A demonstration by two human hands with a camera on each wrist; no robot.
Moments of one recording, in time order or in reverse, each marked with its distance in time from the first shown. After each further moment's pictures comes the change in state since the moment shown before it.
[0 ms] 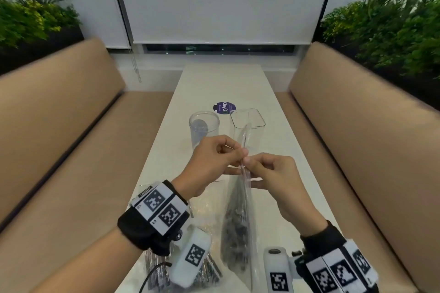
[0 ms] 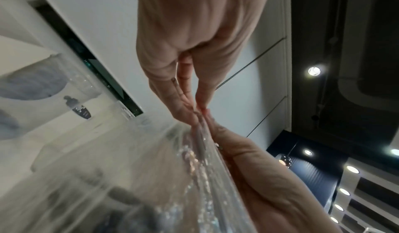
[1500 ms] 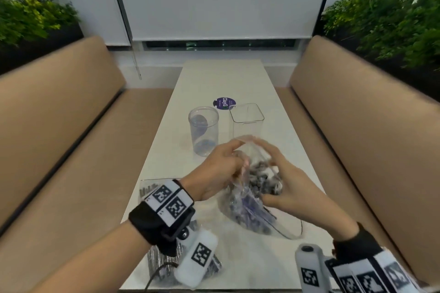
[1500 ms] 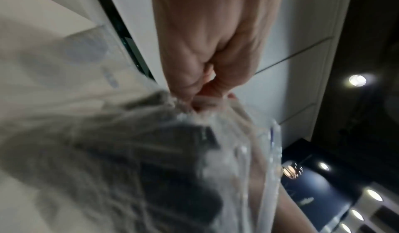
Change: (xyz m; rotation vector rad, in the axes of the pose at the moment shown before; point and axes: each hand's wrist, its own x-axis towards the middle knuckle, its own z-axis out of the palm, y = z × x) left_hand -0.009 -0.002 0.019 -0.092 -0.229 -0.205; right_hand -0.026 -0.001 -0.043 -0.721 -0.292 -0.267
